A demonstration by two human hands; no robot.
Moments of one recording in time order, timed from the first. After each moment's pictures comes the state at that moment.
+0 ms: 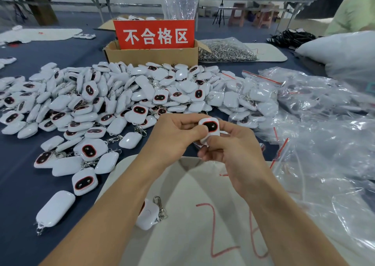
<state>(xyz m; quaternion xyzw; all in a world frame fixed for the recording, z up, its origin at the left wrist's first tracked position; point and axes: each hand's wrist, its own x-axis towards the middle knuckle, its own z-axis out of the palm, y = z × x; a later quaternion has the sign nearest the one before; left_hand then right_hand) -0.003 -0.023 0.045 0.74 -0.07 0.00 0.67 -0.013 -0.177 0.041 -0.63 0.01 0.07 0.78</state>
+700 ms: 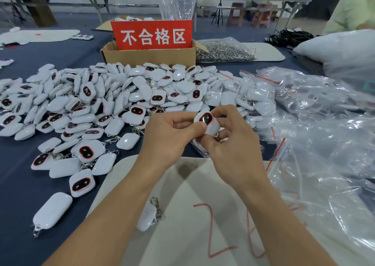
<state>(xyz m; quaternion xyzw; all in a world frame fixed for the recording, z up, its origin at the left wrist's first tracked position) -0.006 -0.030 0.043 0.72 -0.05 0.08 0.69 -0.017 -0.176 0.041 -0.81 -0.06 -0.13 0.57</state>
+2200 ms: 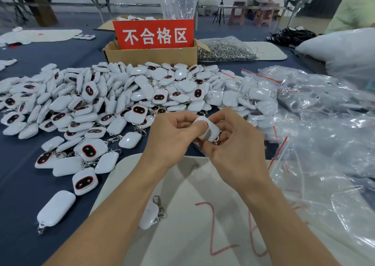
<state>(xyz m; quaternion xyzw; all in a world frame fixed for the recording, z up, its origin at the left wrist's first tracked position) -0.005 -0.032 0.044 0.75 -0.03 0.06 0.66 -0.017 -0.179 0.037 -0.82 -0.11 -0.15 0.54</state>
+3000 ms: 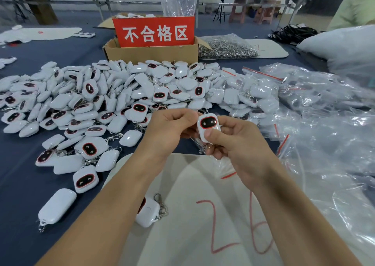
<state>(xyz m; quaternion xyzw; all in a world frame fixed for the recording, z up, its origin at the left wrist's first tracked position) -0.002 -0.023 0.049 0.70 0.00 0.02 0.71 -0.007 -0.190 0.042 -0.65 -0.05 0.09 0.75</state>
